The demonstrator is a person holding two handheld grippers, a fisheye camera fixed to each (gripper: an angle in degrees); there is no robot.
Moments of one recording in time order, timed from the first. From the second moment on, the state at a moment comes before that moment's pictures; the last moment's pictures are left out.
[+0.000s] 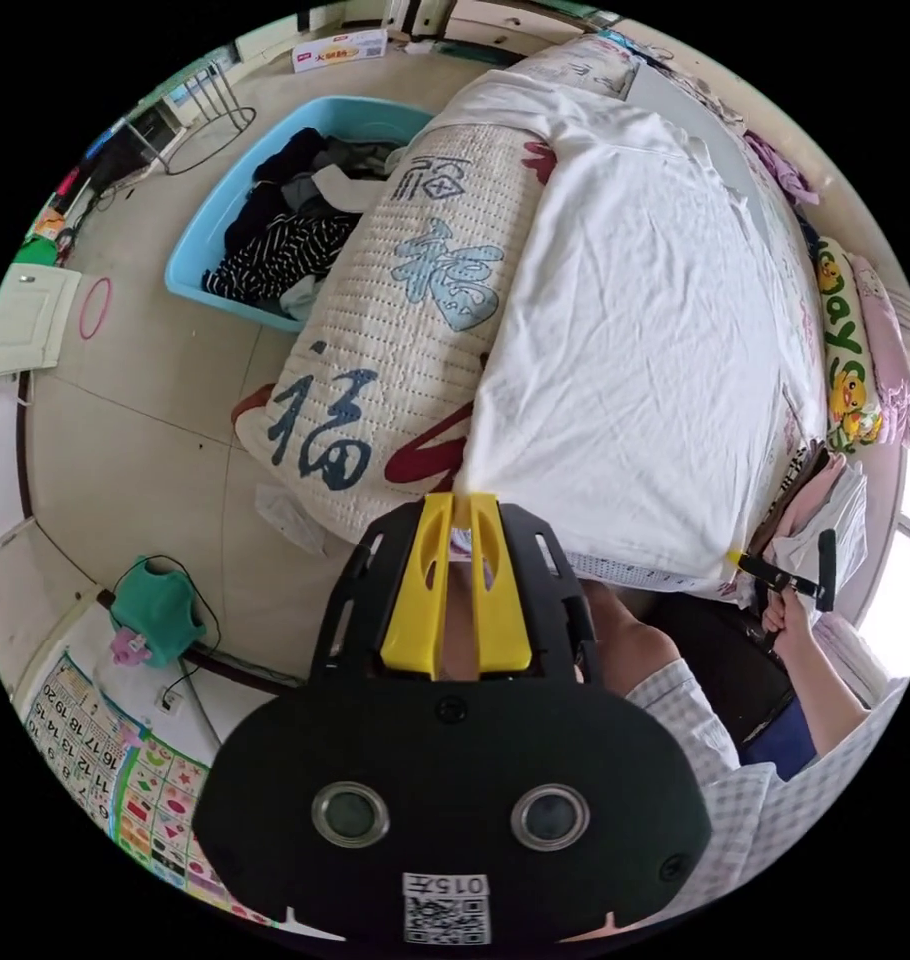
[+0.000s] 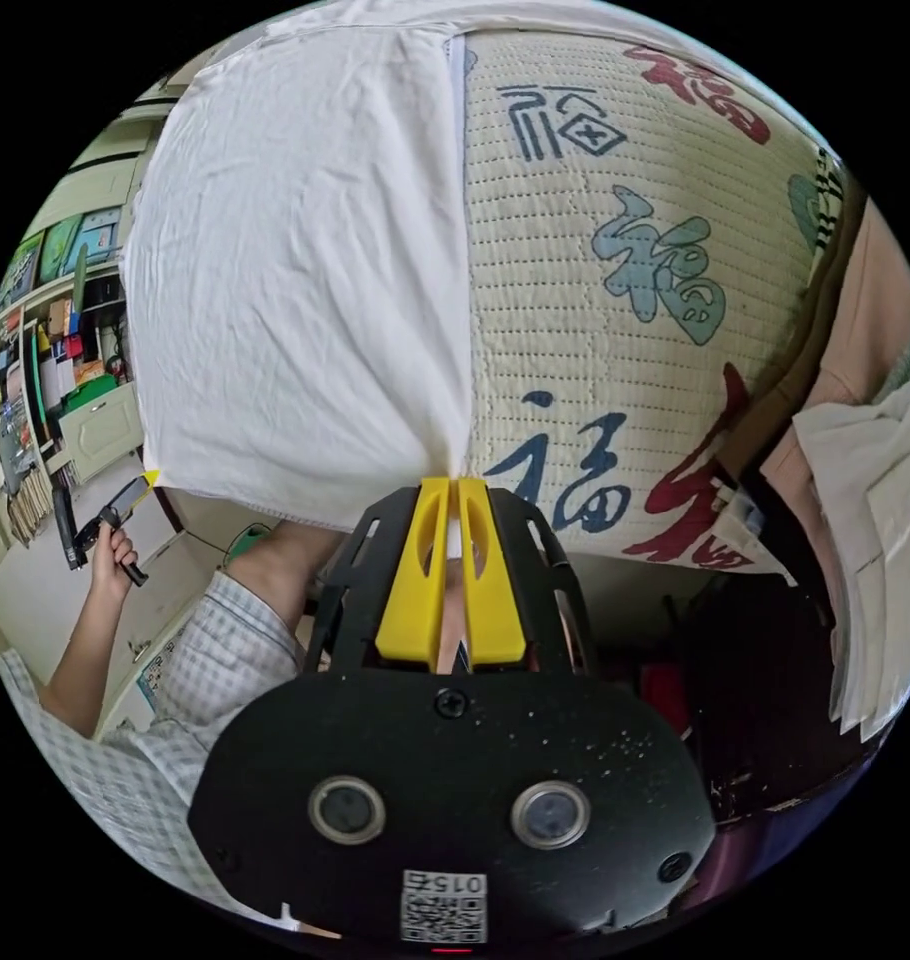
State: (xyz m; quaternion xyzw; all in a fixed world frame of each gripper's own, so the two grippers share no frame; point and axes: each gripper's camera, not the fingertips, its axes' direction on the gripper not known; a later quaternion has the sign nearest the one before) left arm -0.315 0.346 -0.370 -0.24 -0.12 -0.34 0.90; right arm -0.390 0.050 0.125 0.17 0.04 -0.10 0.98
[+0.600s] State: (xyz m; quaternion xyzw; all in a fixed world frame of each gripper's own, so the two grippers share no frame) left arm -0.199 0.253 -0.322 -0.25 -0.19 -0.25 0.92; right arm -0.242 0.099 0.074 0.36 -0.06 -0.12 0.92
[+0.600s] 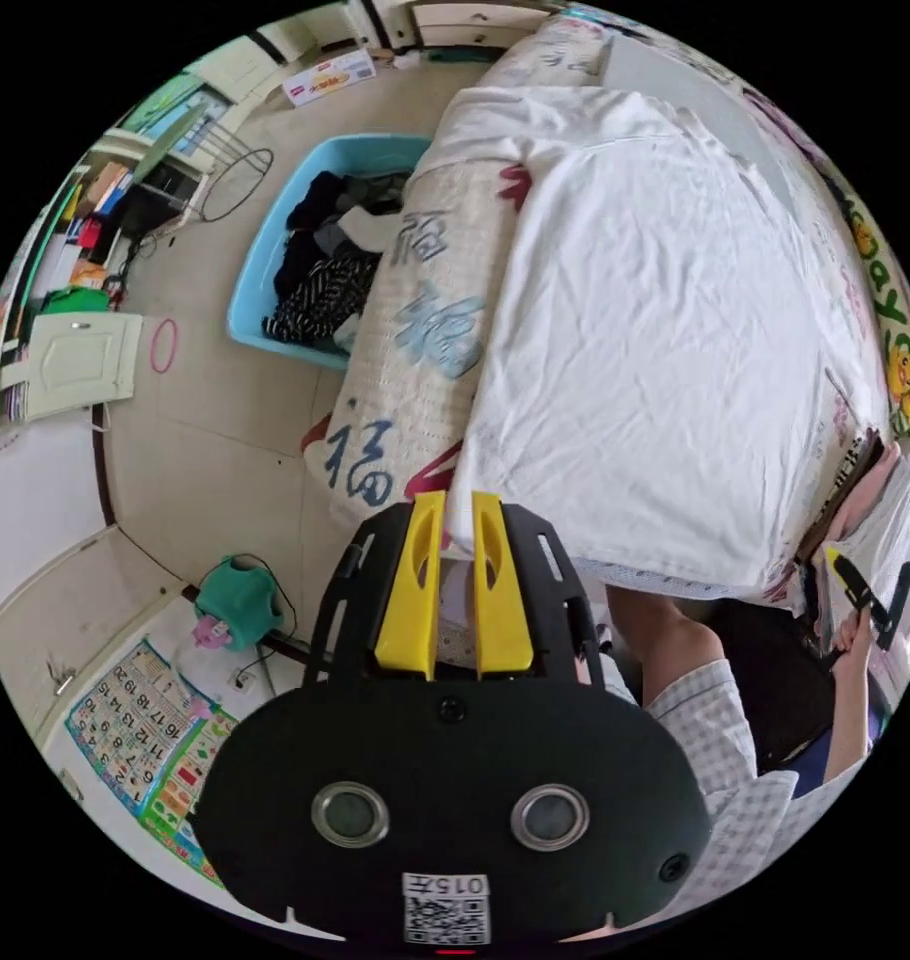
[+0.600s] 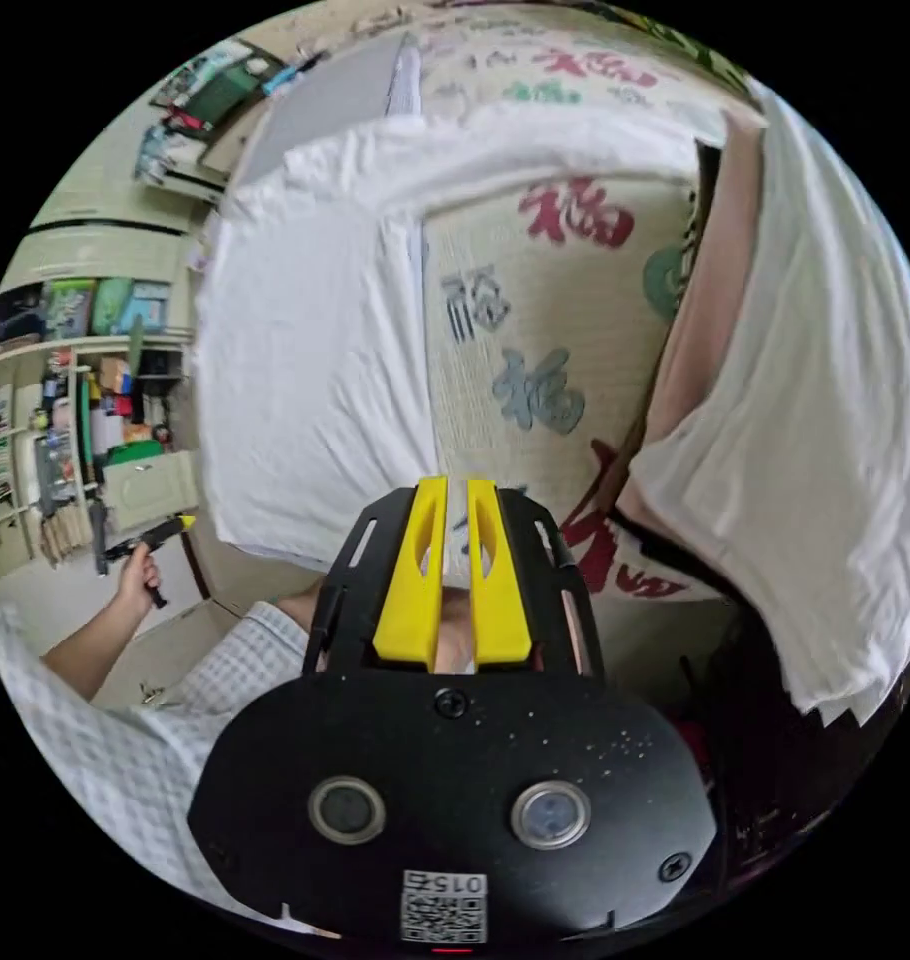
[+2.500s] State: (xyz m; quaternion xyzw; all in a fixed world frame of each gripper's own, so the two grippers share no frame) left arm -0.144 0.187 -0.161 -0.01 0.44 -0.30 0.85; right arm -0.342 0.093 -0.155 0.43 0.16 -0.48 0.75
